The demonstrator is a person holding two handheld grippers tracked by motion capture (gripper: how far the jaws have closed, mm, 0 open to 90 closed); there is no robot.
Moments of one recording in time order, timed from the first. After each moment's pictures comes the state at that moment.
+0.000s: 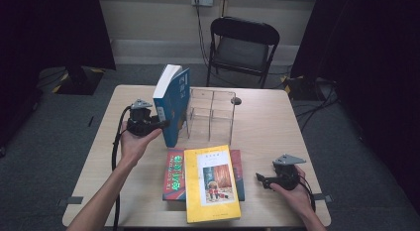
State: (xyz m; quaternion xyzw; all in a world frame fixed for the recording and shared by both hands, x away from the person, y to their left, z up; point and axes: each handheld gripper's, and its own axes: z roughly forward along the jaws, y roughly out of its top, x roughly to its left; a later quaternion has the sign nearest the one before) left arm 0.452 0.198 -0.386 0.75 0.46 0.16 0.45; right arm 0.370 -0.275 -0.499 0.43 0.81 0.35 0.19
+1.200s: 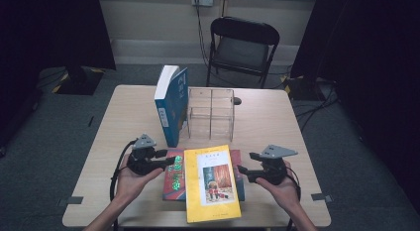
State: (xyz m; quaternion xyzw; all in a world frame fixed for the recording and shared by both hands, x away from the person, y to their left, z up) left arm 0.363 0.175 -0.422 0.79 0.39 0.10 0.45; right arm 0.356 -0.205 -0.424 0.34 0.82 0.44 0.15
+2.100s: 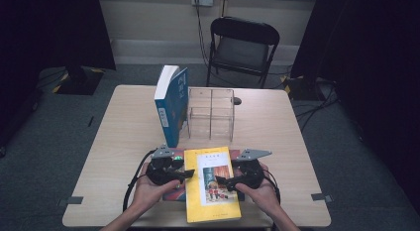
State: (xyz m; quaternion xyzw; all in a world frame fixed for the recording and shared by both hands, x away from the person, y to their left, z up) left arm 0.355 0.140 -0.450 0.80 0.38 0.05 0.47; right arm 0.357 -0.158 -0.448 0.34 0.83 0.44 0.07
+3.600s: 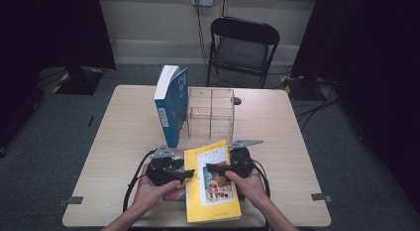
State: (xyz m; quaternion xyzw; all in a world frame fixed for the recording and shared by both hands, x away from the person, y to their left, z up) left arm 0.356 0.140 -0.451 0.80 0.37 0.05 0.47; right arm 0.383 -0.132 -0.441 0.38 0.80 0.47 -0.02
